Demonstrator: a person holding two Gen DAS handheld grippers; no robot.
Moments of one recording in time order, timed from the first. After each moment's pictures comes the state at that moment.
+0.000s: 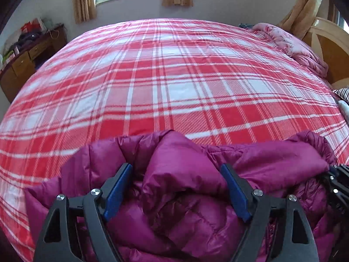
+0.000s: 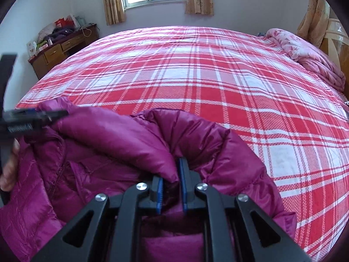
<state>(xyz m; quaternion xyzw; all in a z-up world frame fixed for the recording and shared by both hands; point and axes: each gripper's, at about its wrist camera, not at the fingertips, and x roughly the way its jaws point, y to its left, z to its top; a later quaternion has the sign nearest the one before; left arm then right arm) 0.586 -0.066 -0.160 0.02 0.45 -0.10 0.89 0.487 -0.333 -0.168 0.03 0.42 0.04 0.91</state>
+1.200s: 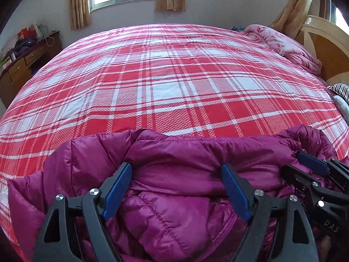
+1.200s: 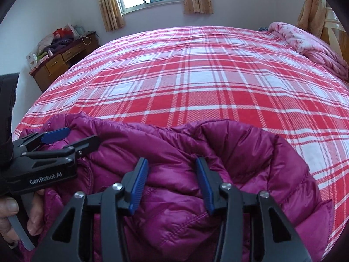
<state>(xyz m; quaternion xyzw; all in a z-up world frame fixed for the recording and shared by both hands) 0.575 -0.085 -0.168 0.03 0.42 -0.12 0.90 0.508 -0.291 -0.172 0.07 0.42 0.04 0.90</state>
